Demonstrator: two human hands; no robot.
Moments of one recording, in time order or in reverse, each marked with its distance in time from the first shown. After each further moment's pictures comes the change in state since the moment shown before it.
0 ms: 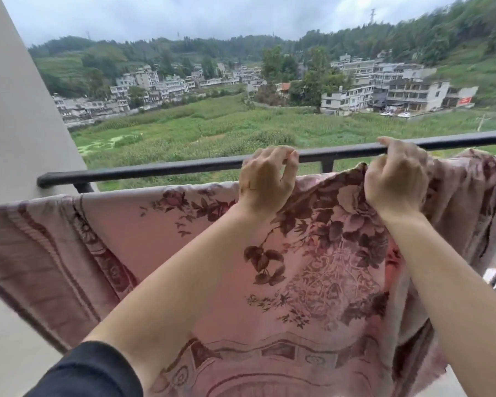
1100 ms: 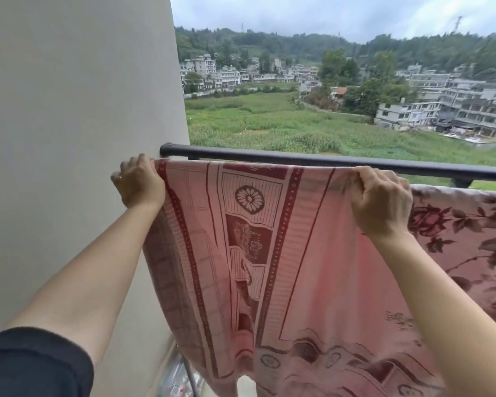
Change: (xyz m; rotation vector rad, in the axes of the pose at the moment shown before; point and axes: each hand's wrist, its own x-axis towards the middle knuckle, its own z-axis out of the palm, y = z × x) left_hand -0.134 -0.422 -0.373 0.683 0.252 -0.711; right_hand -0.169 -0.313 0.104 0.053 -0.128 -0.390
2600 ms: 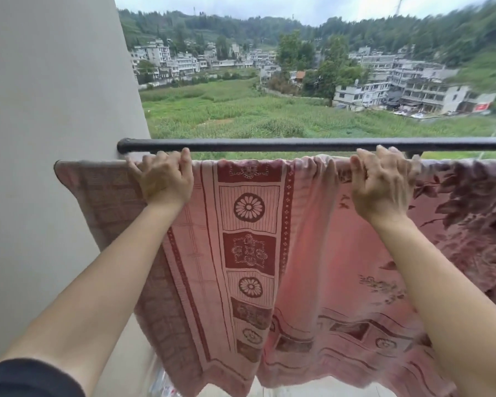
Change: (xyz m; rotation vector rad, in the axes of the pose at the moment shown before) left_hand -0.044 0.087 0.021 -0.014 -0.176 0.272; right_hand -0.013 0.055 -0.005 -0.182 -0.089 0.192
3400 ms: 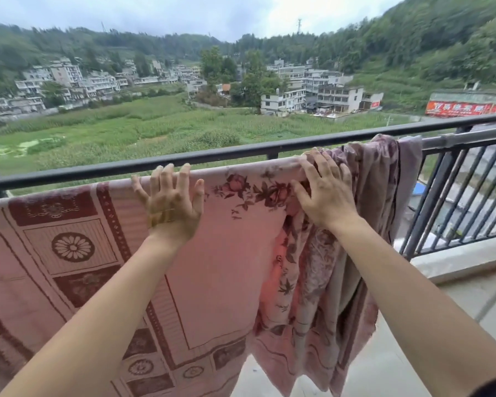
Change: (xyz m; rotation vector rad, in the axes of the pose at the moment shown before) left_hand -0.139 0.366 0.036 -0.167 -0.035 0.374; right_hand 0.021 0.300 -0.094 -0.133 -0.214 -0.046
